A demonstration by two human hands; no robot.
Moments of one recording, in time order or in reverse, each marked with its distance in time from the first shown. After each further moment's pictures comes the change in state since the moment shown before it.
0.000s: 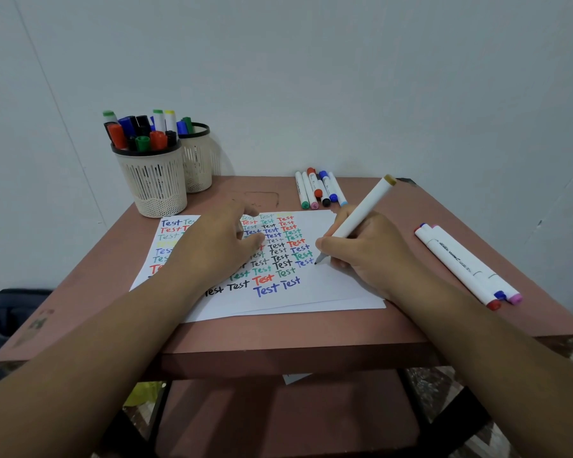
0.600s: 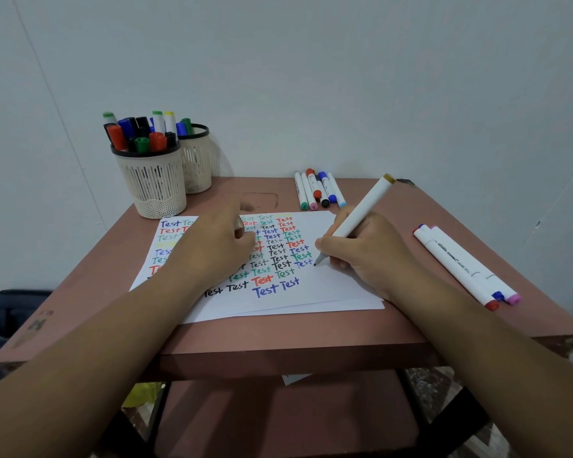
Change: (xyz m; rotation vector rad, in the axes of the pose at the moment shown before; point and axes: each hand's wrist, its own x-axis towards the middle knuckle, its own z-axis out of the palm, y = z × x) left_hand -0.006 0.016 -0.011 -0.056 -0.045 -0.056; right_hand 0.001 0.001 -0.001 0.022 -0.016 0.003
